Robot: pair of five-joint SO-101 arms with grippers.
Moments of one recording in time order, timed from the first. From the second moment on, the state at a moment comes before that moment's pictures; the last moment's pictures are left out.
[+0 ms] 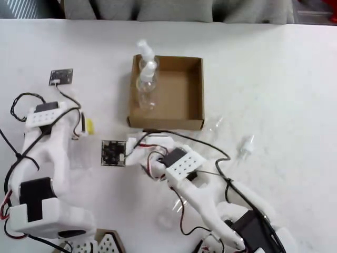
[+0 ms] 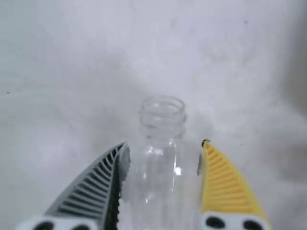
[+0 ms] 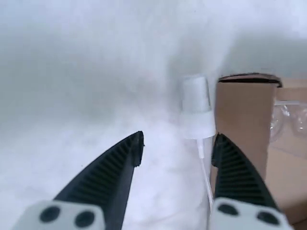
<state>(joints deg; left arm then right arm) -19.5 1.4 31.6 53.5 -3.1 -43.3 -13.9 51.8 27.3 54.4</state>
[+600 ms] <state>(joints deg) -19.6 1.4 31.6 53.5 -3.1 -42.9 -3.0 47.4 22.2 59.2</state>
